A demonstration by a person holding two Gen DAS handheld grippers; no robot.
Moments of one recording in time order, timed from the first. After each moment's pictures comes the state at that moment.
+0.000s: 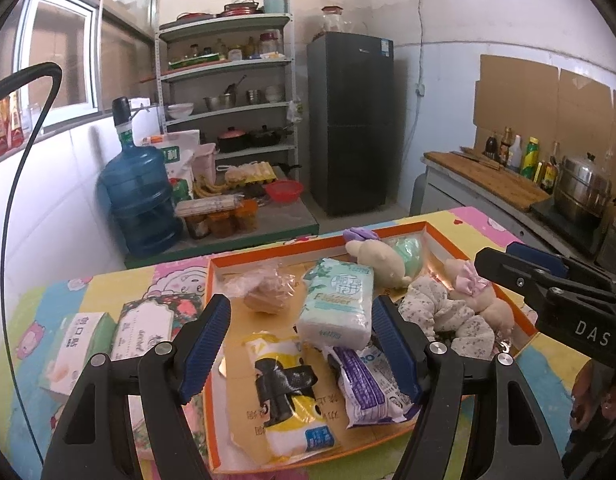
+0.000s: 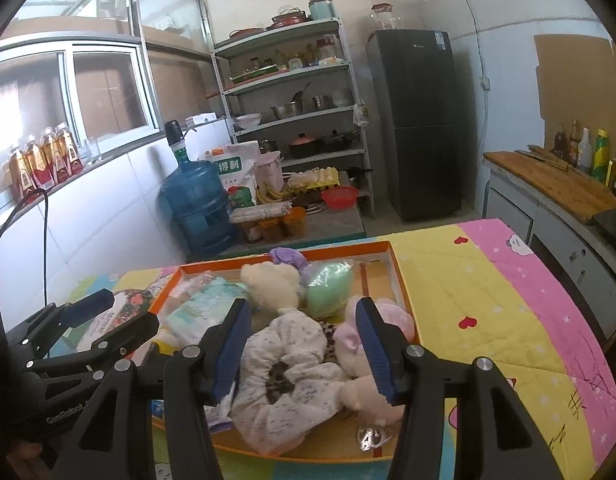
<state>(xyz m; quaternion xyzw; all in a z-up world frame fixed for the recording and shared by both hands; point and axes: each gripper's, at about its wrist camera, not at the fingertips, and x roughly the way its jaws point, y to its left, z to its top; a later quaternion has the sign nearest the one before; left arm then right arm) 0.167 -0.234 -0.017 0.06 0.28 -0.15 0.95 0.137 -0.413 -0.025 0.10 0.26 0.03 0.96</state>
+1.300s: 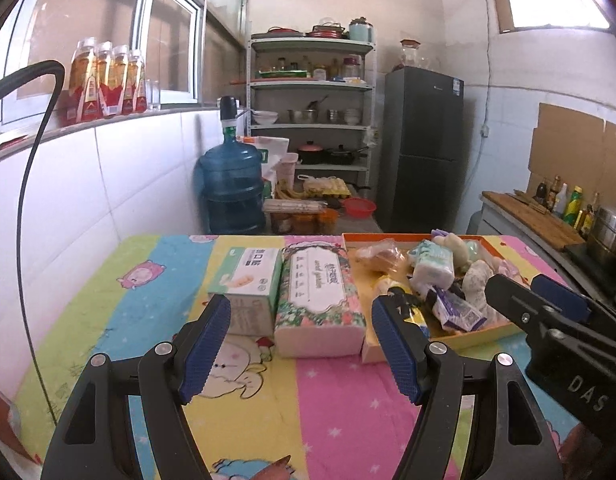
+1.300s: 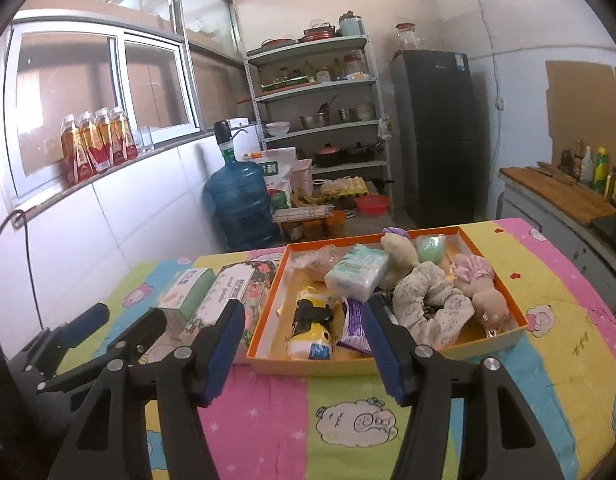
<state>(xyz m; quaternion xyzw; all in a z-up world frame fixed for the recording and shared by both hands) 0.043 -0.090 0.007 0.00 0.25 -0.03 0.97 0.038 -0.259 0.006 0.08 0.24 0.03 0.97</state>
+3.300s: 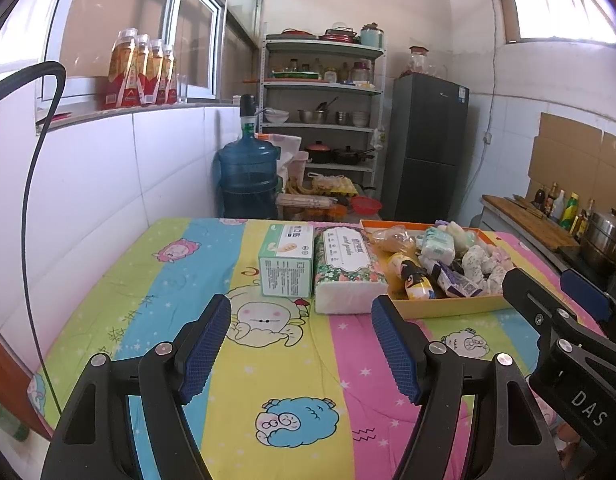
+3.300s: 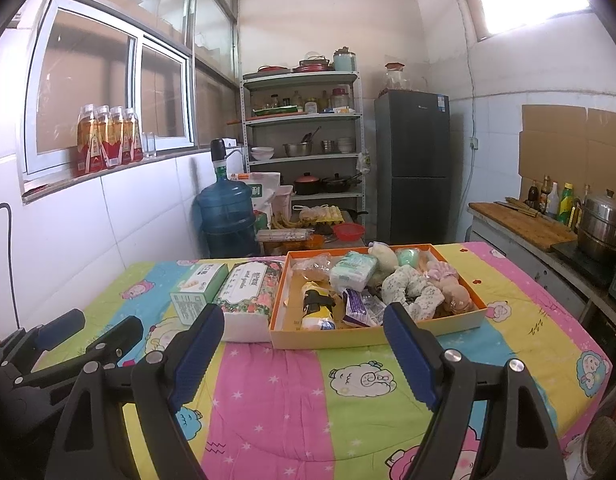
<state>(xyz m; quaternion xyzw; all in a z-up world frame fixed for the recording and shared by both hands) -0.023 -0.042 0.010 -0.02 0.25 -0.03 0.97 -0.042 -0.208 0.018 0.04 0.19 -0.02 0.98</state>
